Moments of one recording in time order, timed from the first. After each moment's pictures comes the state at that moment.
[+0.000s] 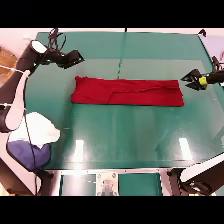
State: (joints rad) left arm -0.05 -1.89 1.87 0.90 -0.97 -1.41; right arm -0.55 -1.91 1.75 -0.95 1.28 1.36
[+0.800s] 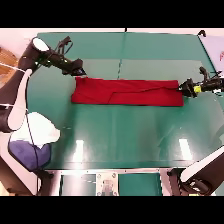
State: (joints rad) left arm -0.09 -1.90 1.90 0.88 -1.27 -1.38; right arm -0.55 -2.14 1.82 -0.90 1.45 1.22
